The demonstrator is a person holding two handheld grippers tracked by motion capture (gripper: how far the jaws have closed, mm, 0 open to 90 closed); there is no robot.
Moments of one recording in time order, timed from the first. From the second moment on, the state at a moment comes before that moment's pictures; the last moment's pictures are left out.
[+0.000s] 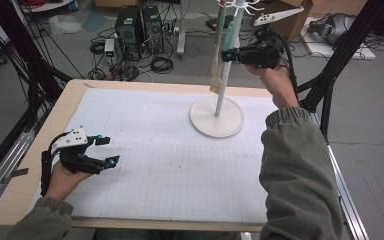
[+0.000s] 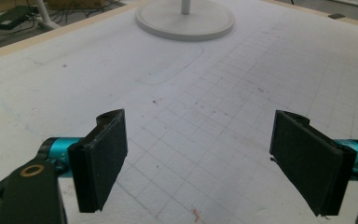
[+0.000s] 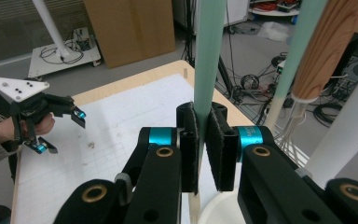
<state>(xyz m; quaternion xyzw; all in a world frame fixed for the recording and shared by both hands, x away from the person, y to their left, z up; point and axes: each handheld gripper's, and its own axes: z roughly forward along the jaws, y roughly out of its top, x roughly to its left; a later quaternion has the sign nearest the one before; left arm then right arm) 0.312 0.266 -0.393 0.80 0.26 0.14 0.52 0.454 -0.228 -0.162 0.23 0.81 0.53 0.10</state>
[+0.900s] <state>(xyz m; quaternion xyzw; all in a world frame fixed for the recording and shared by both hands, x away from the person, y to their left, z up) 0.308 0.273 -0.392 0.79 0.27 0.15 0.52 0.476 -0.228 -0.149 0.27 0.81 0.51 0.10</state>
